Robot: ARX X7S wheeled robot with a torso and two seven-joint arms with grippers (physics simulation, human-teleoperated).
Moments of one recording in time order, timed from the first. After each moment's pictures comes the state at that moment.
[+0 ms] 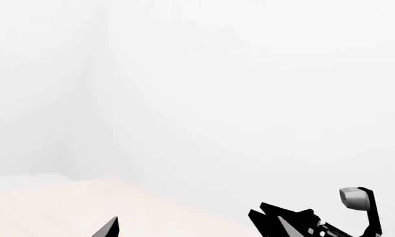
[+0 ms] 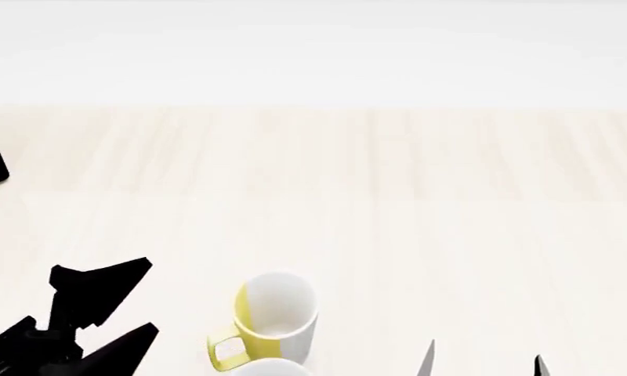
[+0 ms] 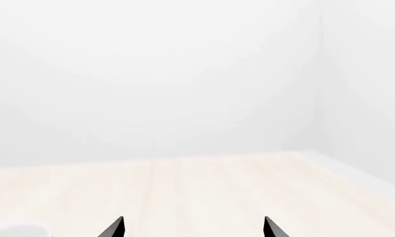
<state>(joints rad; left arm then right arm) -0.47 -0.13 -0.27 -0.31 -0.46 -0.34 1.34 -0.11 0.29 -0.19 -0.29 0.20 -0.08 0.39</state>
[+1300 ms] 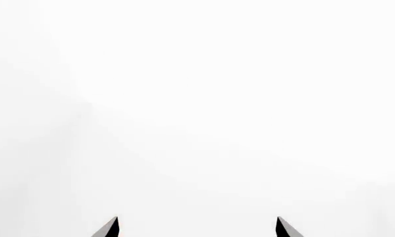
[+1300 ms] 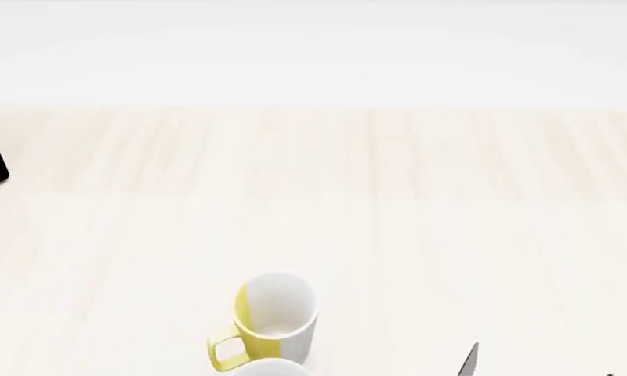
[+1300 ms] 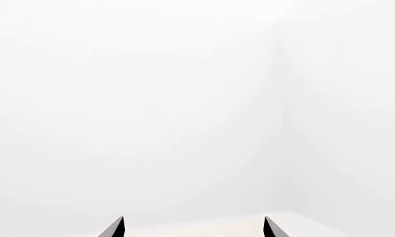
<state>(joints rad) 0.25 -0.02 -0.12 0.30 -0.54 0.87 0.26 -0.26 0.29 -0.17 -0.49 0.04 -0.25 0.53</state>
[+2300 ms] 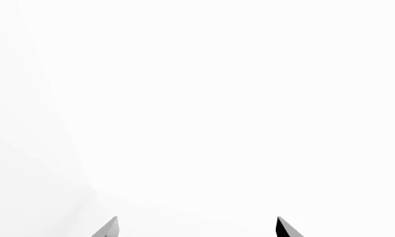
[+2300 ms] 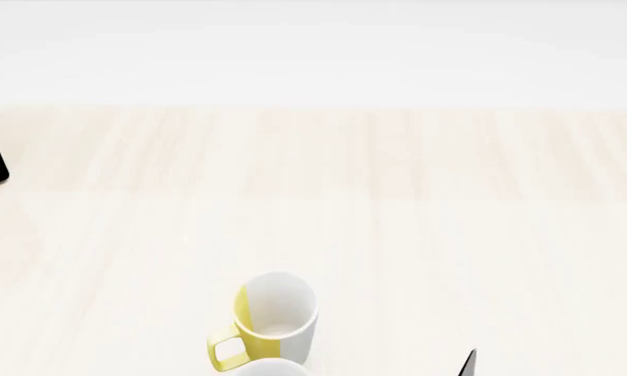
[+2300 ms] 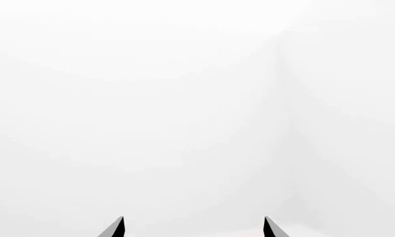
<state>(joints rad) 0.31 0.00 -0.19 0.50 -0.57 1.05 0.26 -0.29 0.31 -0.19 -0.51 0.02 -0.31 0.55</state>
